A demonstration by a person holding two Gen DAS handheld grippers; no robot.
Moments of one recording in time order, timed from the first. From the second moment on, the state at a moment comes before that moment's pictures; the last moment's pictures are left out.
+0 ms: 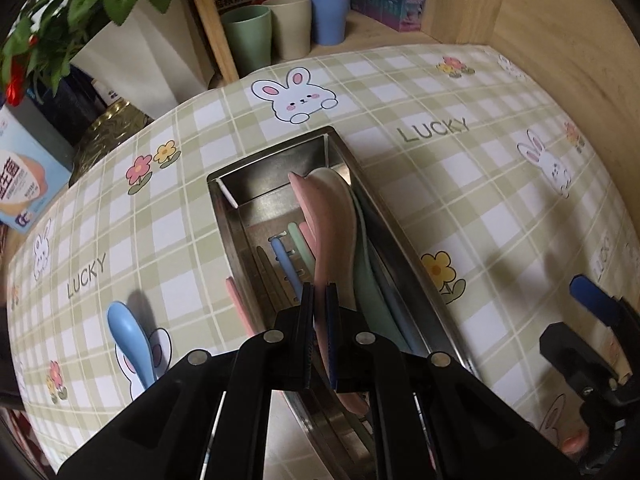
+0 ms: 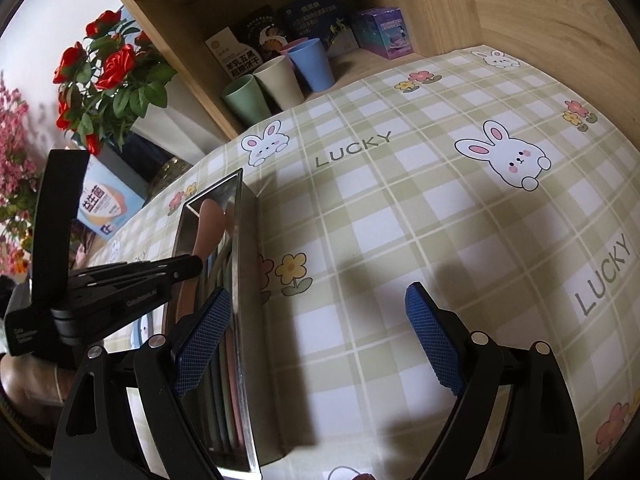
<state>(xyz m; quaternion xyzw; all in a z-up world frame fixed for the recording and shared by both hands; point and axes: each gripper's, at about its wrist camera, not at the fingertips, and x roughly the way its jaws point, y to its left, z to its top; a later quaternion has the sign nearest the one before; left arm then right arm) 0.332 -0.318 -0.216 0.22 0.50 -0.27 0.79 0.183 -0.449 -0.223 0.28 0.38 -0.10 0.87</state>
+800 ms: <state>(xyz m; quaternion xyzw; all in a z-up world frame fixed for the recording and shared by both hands) 0.322 -0.173 -0.160 0.05 0.46 -0.25 0.85 0.184 -0.408 -0.196 0.22 0.38 -0.11 0.89</state>
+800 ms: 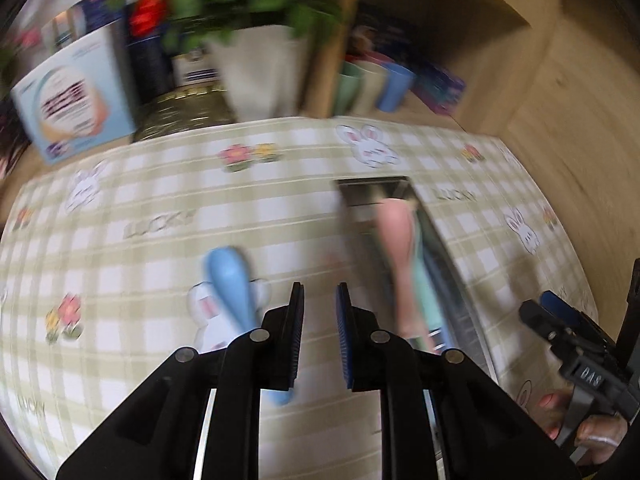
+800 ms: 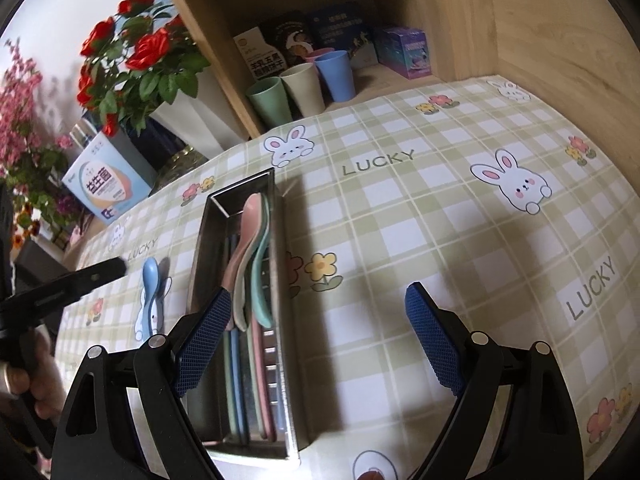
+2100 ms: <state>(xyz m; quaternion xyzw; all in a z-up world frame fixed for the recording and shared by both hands) 0.328 -0.138 -0.242 0.03 0.51 -0.19 0.84 0.196 -0.387 -0.212 0.22 0.42 -0.10 0.88</state>
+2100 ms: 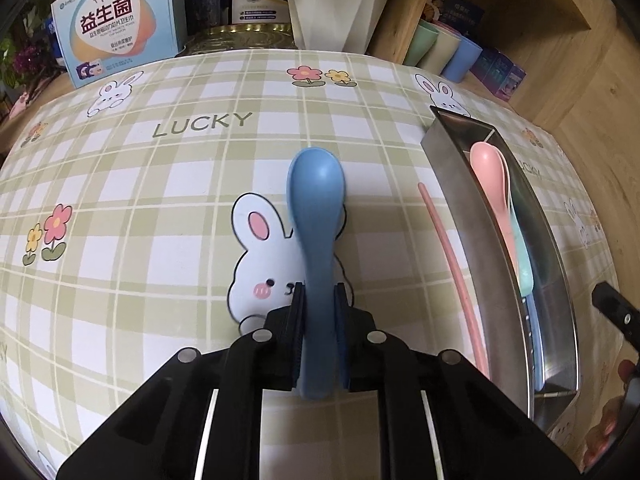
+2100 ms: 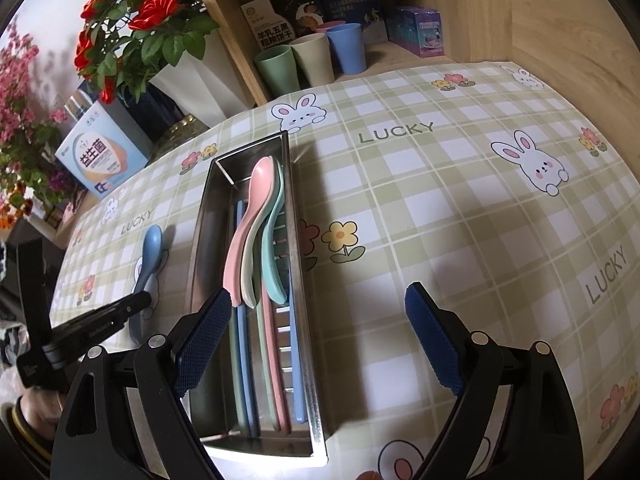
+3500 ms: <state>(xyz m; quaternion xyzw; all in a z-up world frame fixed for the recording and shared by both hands) 0.272 0.022 -0.220 -0.09 0.45 -0.13 0.88 0.277 -0.181 -0.240 -0.07 0.49 -0.14 0.86</state>
